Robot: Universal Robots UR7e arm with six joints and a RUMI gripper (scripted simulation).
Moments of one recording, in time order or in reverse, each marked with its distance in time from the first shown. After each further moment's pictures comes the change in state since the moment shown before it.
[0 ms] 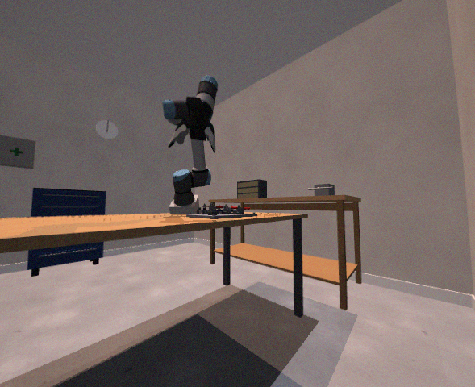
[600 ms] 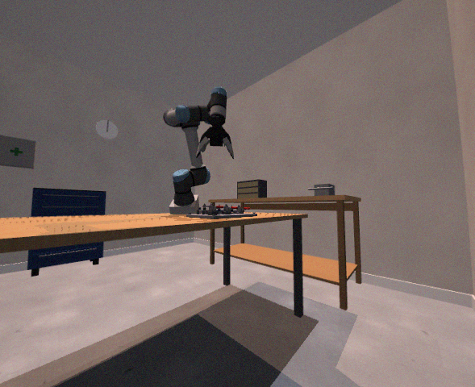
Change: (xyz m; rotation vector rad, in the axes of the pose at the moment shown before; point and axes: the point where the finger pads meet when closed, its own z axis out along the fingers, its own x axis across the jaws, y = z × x) arm -0.057 0.146 -0.068 -0.148 -0.087 0.004
